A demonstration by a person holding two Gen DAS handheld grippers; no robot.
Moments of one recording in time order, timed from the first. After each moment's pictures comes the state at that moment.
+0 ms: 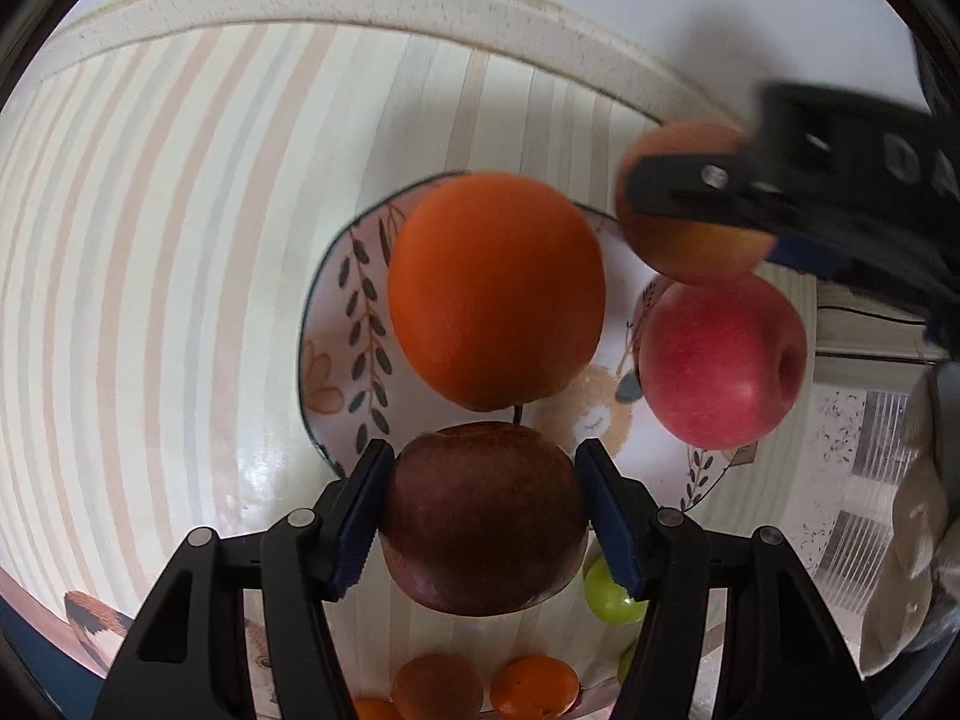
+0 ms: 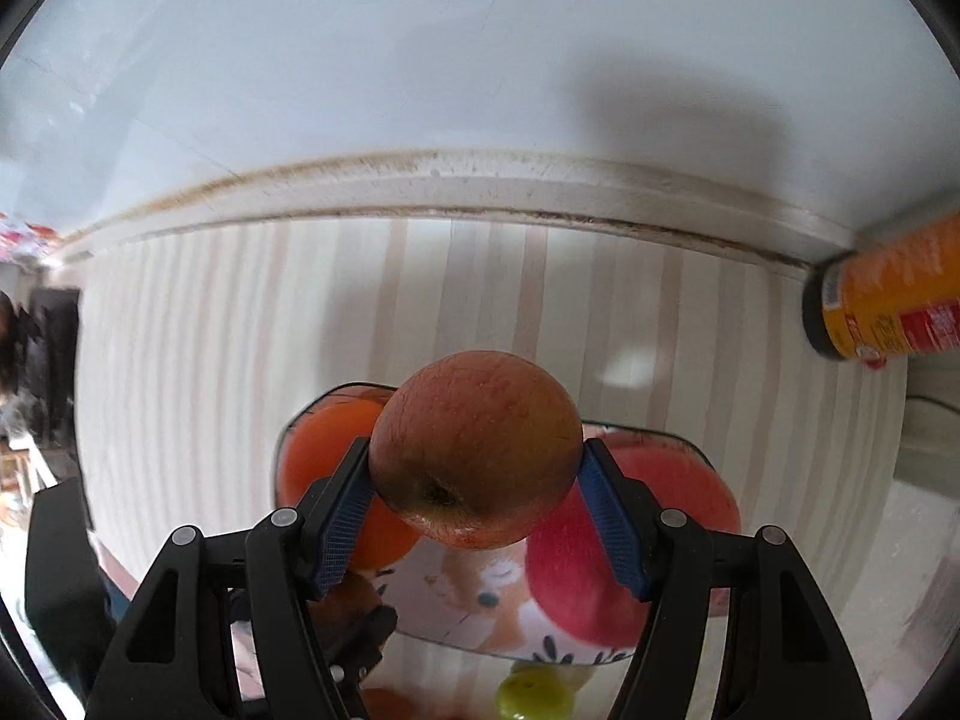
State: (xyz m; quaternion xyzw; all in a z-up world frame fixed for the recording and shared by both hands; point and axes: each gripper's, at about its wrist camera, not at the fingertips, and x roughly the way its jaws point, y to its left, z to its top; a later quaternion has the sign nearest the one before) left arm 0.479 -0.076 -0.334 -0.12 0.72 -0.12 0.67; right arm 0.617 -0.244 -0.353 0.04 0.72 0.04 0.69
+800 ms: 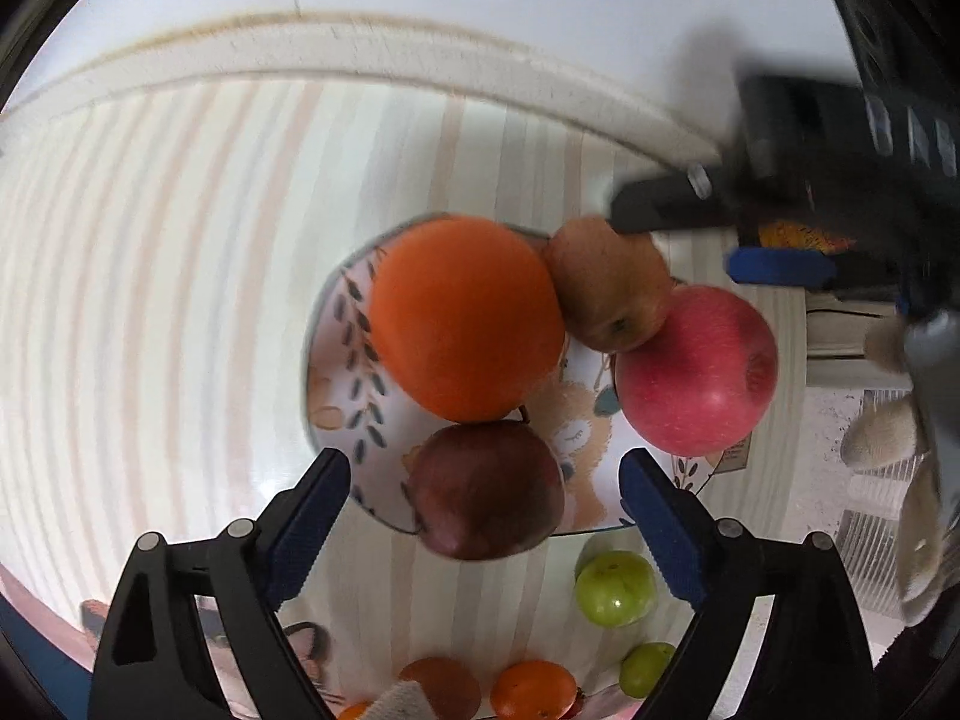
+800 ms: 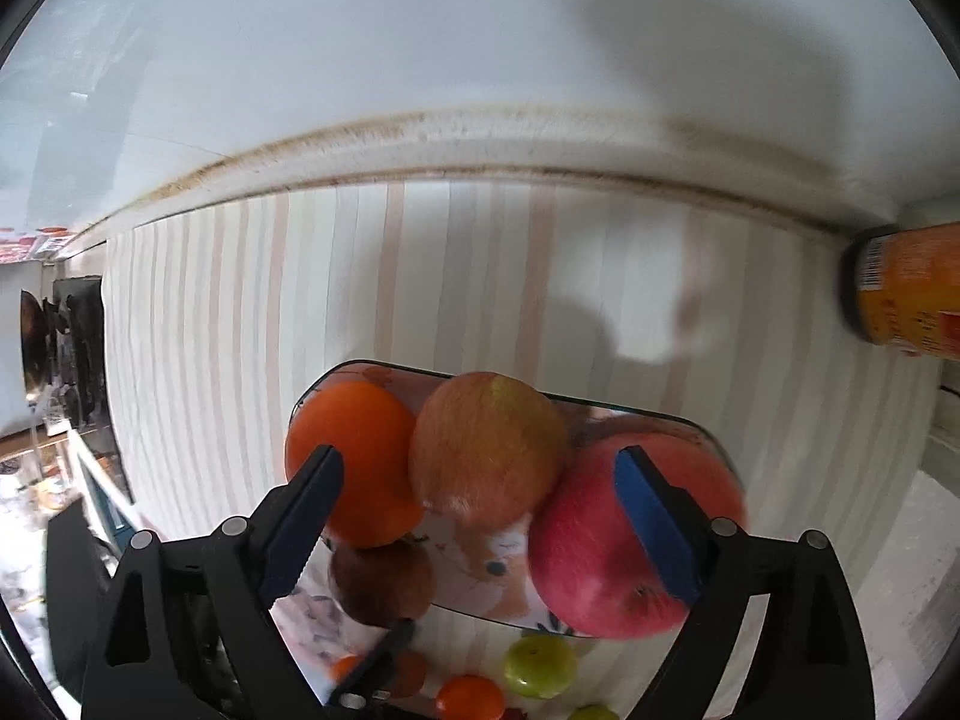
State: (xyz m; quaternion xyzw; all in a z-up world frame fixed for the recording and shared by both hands) left arm 0.483 -0.090 -0.304 -0.10 0.69 -0.11 0.71; right arm 0.635 -0.280 -0.352 0.08 0.76 0.06 0.65
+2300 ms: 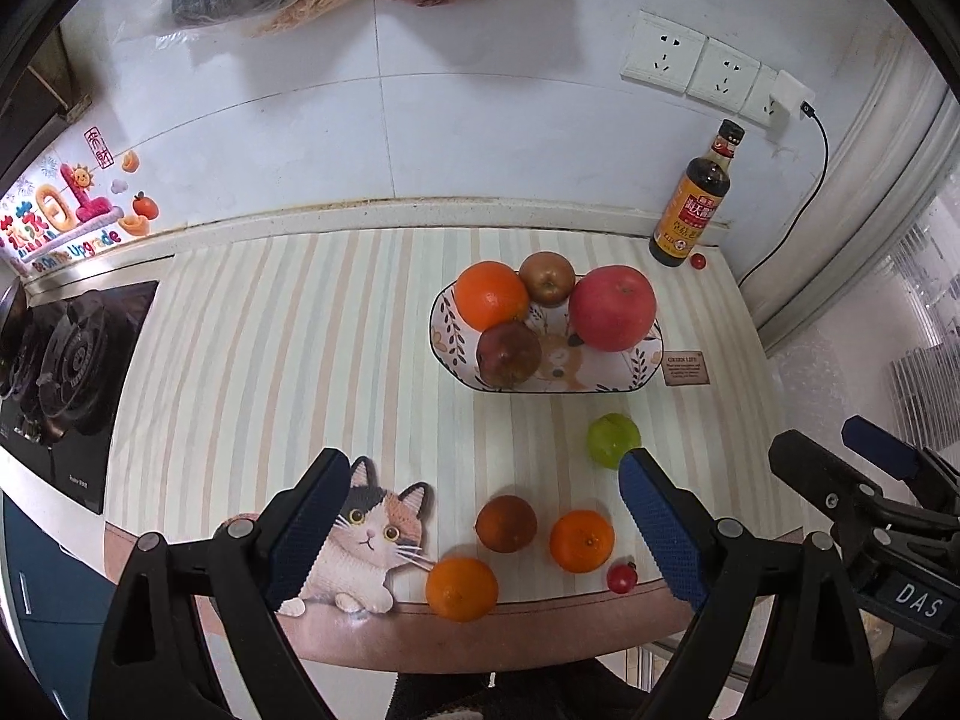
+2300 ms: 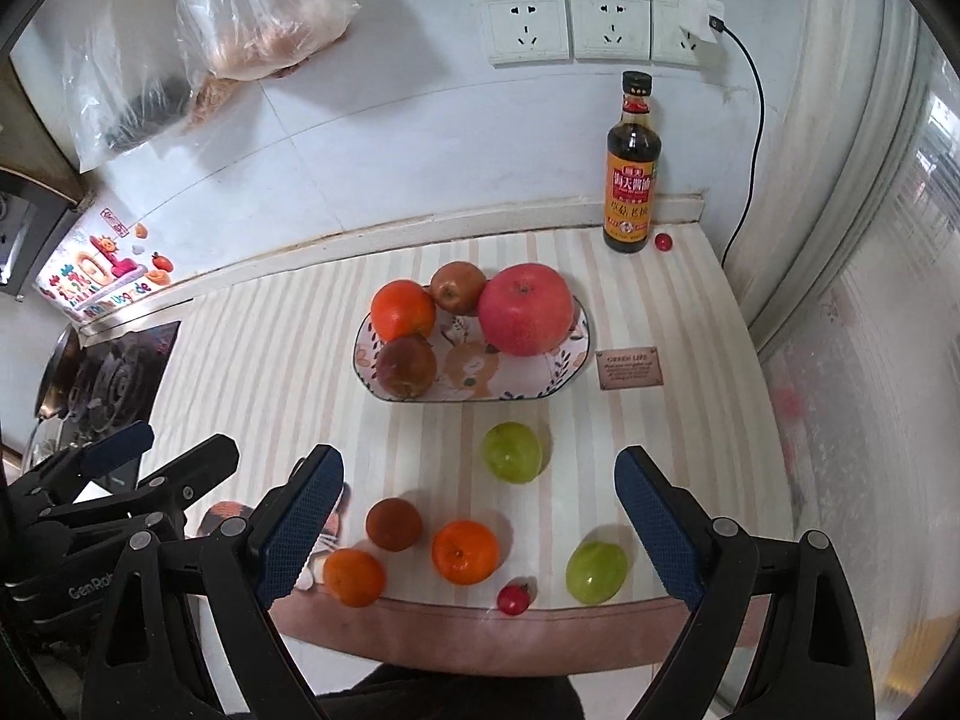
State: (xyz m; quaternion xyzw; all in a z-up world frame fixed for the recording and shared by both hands) left arm 0.284 -0.055 -0.135 0.01 0.53 -0.10 0.84; right arm 0.284 -0.263 -0.140 0.09 0.52 -0.02 0.85
